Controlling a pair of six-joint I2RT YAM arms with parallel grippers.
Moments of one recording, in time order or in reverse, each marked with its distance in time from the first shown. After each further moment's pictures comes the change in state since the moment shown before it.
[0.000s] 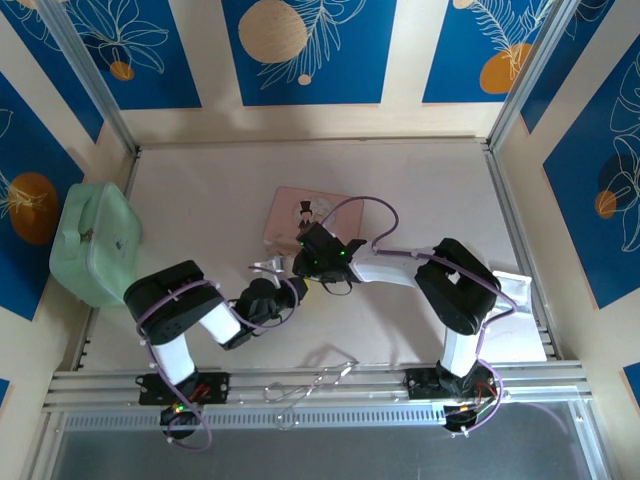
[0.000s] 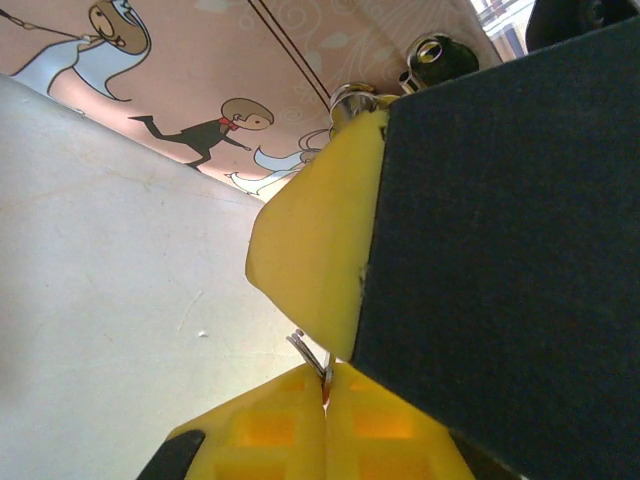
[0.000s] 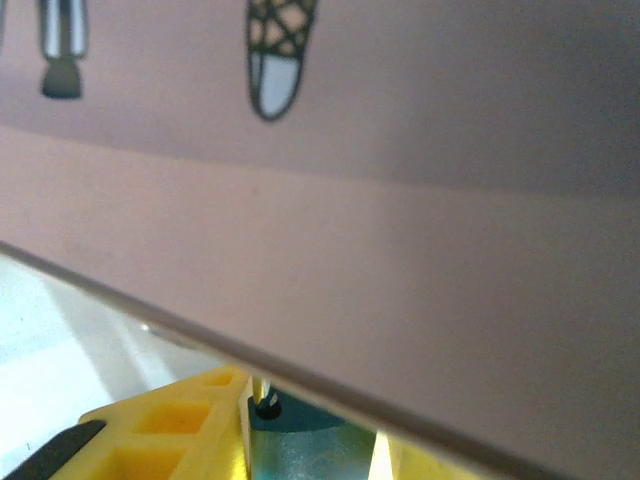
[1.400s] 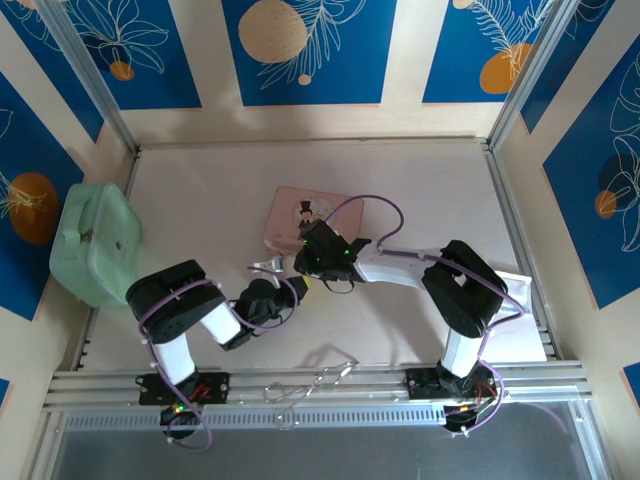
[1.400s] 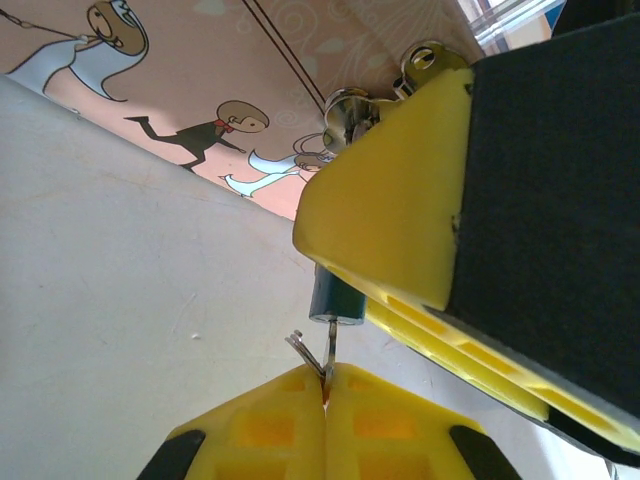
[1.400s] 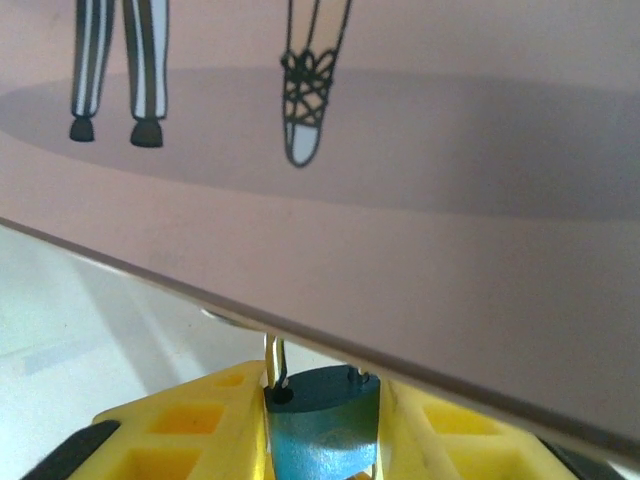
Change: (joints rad) left arm 0.000 0.013 -0.006 0.037 0.000 -0.018; right arm -0.016 -0.034 -0.014 0.018 -0.013 0.031
